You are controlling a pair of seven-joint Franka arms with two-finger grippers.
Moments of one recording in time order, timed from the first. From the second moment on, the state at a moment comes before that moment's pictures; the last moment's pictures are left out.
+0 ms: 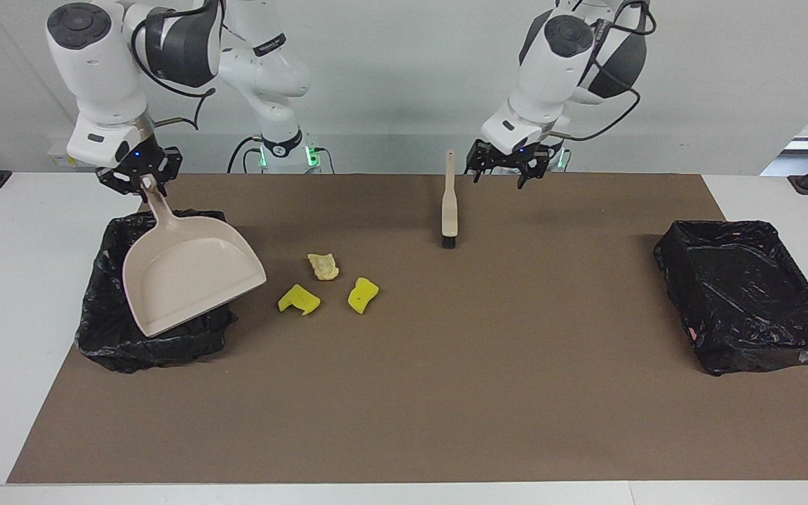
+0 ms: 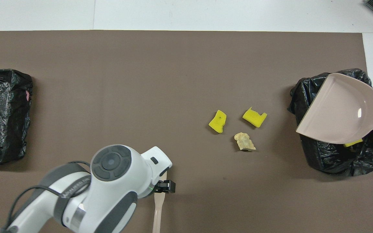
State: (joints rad) left arm -0.46 -0.13 -0.01 -1.85 -0.10 1.70 -0.29; right arm -0.22 -0.11 0.16 -1.89 -0.12 1.70 -0.45
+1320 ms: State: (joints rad) left arm -0.14 -0.04 0.00 -1.46 -0.04 1.40 0.14; right arm 0.55 0.63 0.17 -1.33 -0.06 1.97 0.75
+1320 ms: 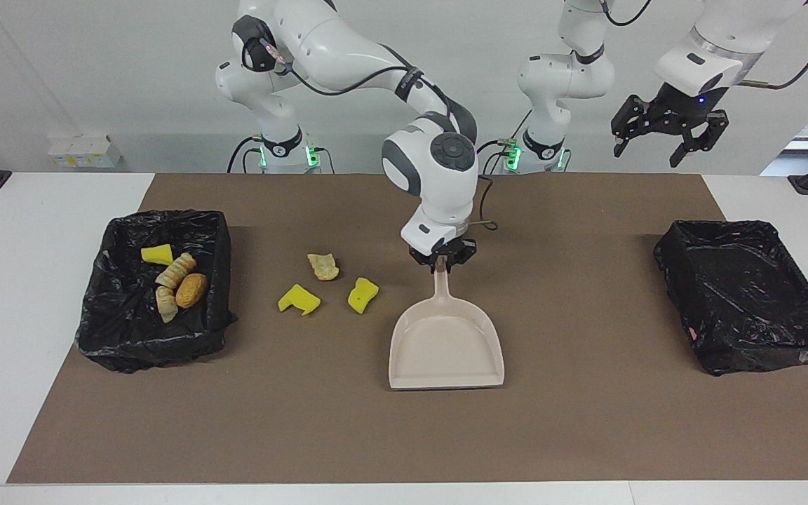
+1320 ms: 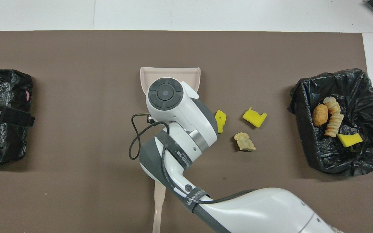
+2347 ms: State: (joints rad) left arm -0.14 -0.04 0.00 -1.46 -0.04 1.40 0.14; right arm 0.75 0.29 0.18 -1.78 0.11 1.98 1.02
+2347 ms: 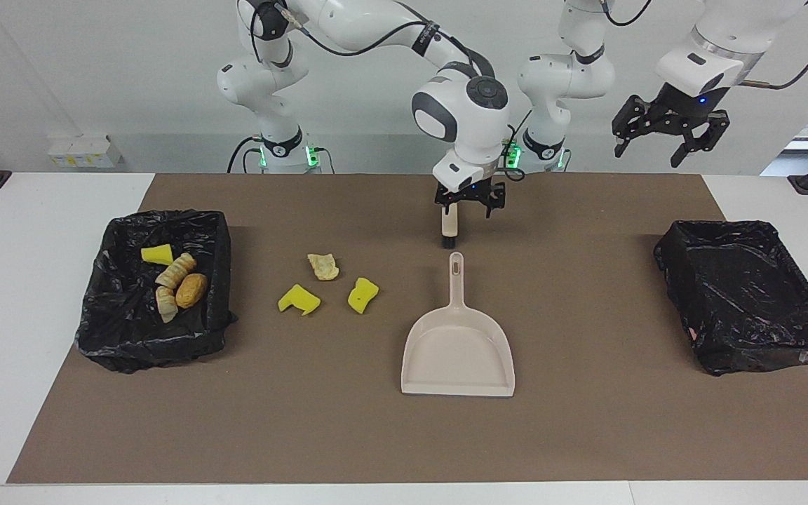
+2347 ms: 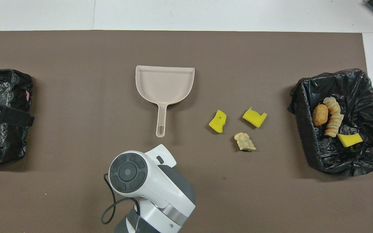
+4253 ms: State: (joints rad) left arm -0.14 -0.04 0.00 -1.46 -0.04 1.40 0.14; right arm 0.59 -0.02 0.16 -2.02 0.10 1.77 1.02
